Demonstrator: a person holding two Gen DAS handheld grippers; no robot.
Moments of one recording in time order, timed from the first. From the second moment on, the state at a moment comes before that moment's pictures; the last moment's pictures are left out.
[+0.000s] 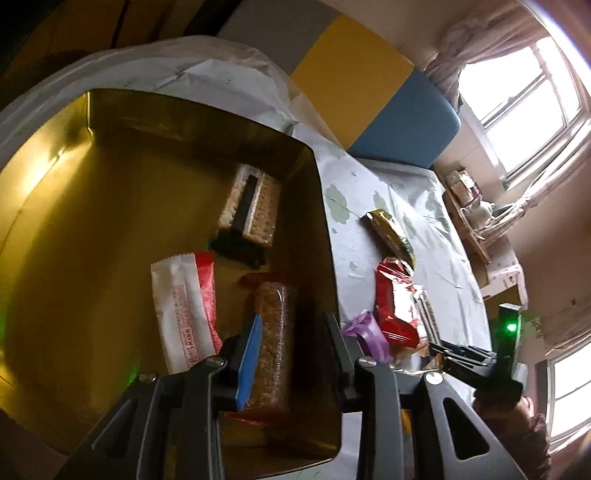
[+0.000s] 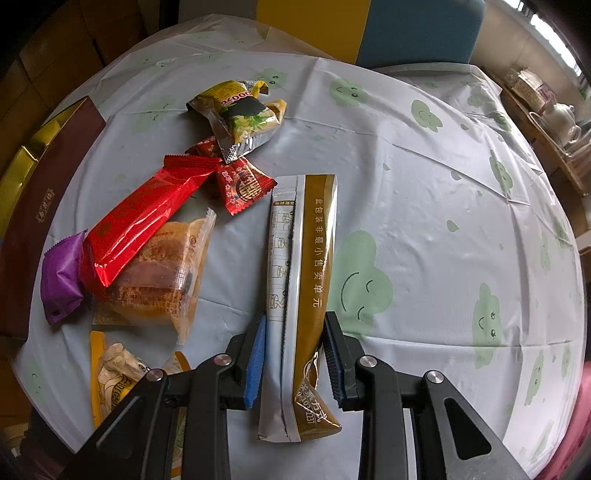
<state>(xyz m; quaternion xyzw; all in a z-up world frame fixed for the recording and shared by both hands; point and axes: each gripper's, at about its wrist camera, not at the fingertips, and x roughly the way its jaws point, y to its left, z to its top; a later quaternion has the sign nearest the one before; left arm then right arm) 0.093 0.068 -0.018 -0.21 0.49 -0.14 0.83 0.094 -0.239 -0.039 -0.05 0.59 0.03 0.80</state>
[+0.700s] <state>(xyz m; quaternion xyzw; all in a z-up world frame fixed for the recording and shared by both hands) 0.067 0.078 0.004 -0.08 0.45 -0.07 0.89 0.099 -0.267 -0.026 -0.02 0.59 0.00 0.81</state>
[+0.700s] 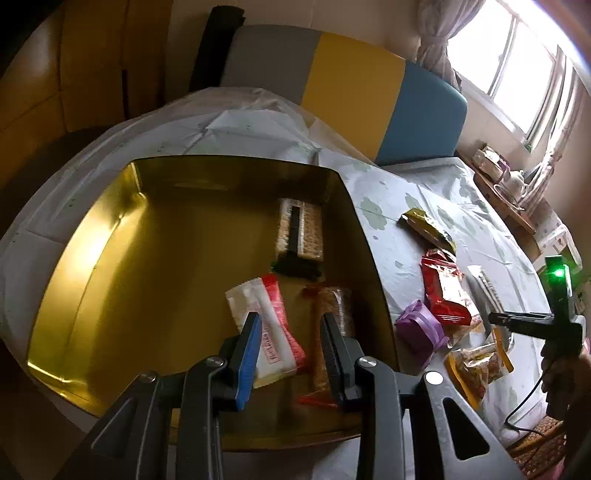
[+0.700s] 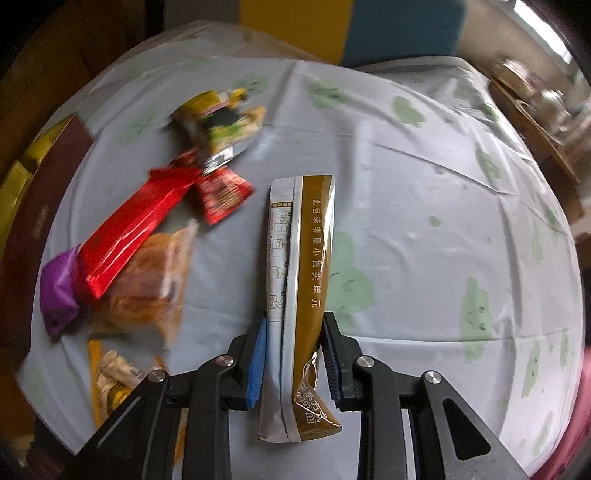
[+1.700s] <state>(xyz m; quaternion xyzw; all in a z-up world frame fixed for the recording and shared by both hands) 0.056 0.144 0.007 -0.11 0.42 0.01 0.90 0.096 -0.097 0.063 0.12 0.51 0.24 0.82</state>
